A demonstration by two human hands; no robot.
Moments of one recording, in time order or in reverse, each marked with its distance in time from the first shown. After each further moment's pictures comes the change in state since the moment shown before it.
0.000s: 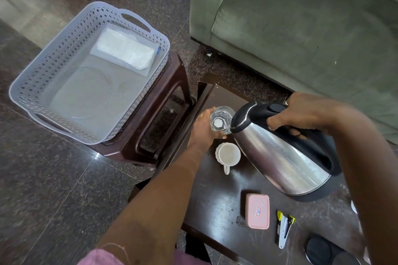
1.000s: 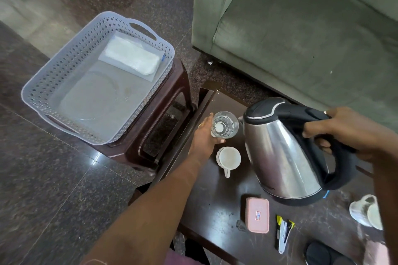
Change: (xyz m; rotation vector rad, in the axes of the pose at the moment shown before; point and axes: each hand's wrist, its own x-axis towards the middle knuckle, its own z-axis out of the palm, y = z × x) left_hand -0.013 -0.008 0.000 0.063 -0.017 0.061; right_hand -0.022 0.063 0.001 0.461 0.104 -0.049
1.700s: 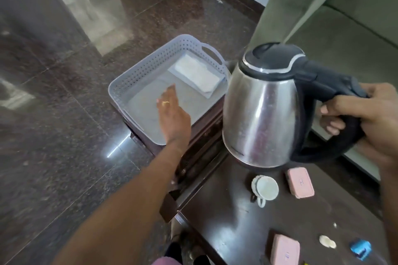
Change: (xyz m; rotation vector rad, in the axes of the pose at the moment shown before) left_hand -0.020 -0.041 -0.193 0.223 0.976 -0.067; right_hand -0.021 -0.152 0.058 0.524 -0.002 -0.639
